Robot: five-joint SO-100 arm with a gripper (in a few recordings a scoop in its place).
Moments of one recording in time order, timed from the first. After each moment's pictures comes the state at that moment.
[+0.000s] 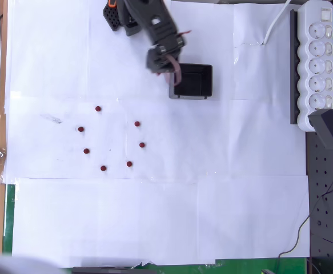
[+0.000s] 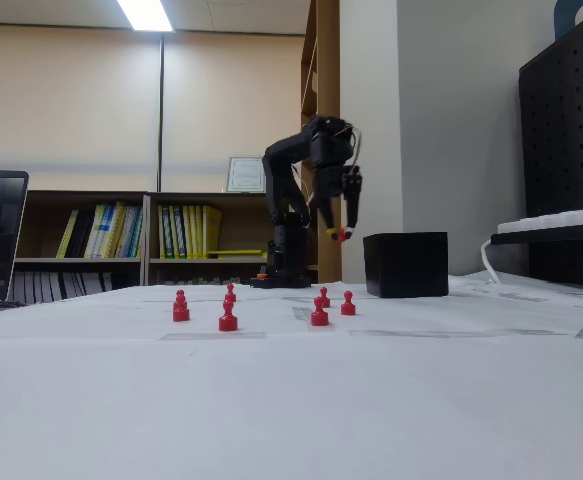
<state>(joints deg) -39.8 67.0 83.8 91.2 -129.5</state>
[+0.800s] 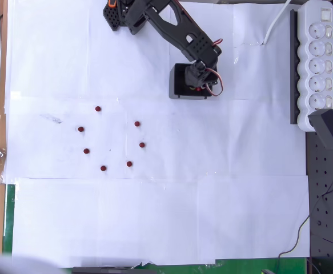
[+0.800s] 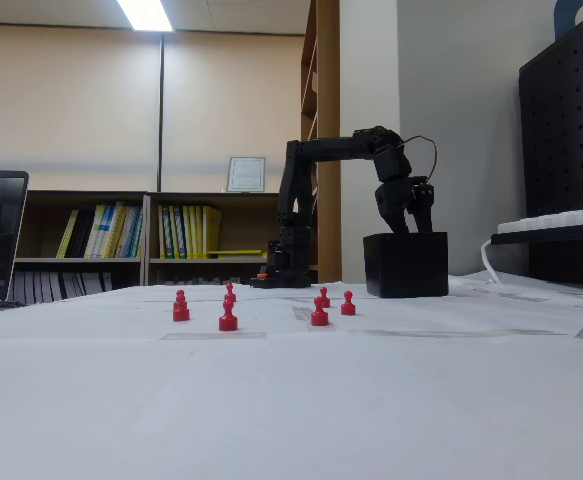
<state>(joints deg) -45.1 91.1 92.5 71.5 -127.6</state>
